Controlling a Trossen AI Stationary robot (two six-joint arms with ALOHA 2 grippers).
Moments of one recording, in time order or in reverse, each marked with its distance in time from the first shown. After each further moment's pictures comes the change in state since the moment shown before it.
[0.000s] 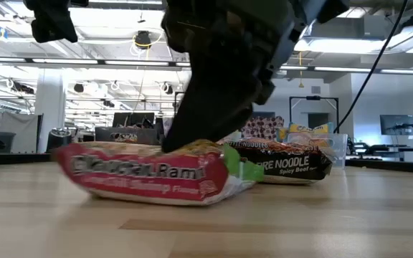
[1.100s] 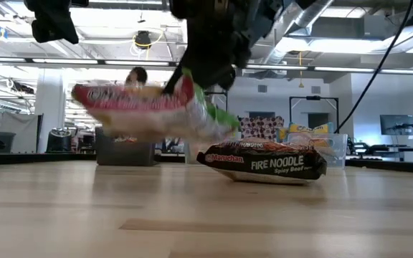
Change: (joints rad) left arm 0.000 0.000 0.000 -0.001 -0.030 0.002; right arm -0.083 -0.127 -0.008 0.047 -0.043 -0.148
